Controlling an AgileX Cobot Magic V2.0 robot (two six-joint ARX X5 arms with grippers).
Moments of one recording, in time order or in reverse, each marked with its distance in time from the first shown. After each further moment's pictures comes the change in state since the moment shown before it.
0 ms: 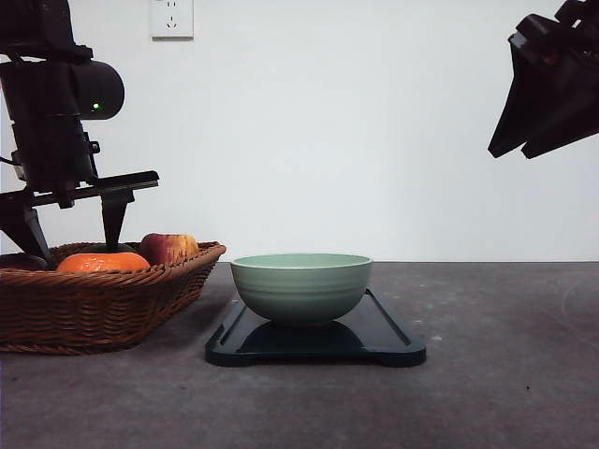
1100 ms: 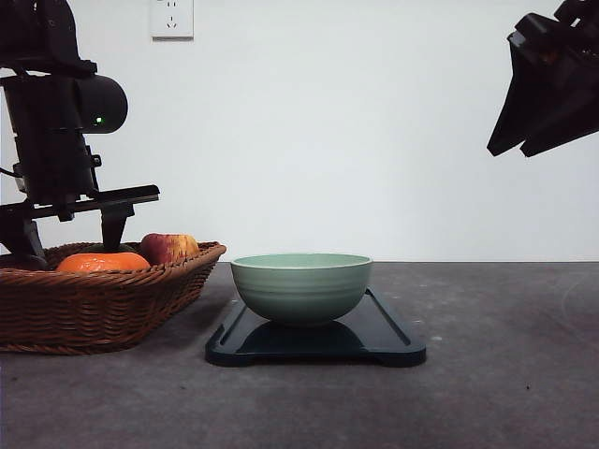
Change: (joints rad) left_arx -0.003 0.034 0.000 -0.001 -0.005 0.000; right_arx 0.000 0.000 0.000 0.008 0.000 0.000
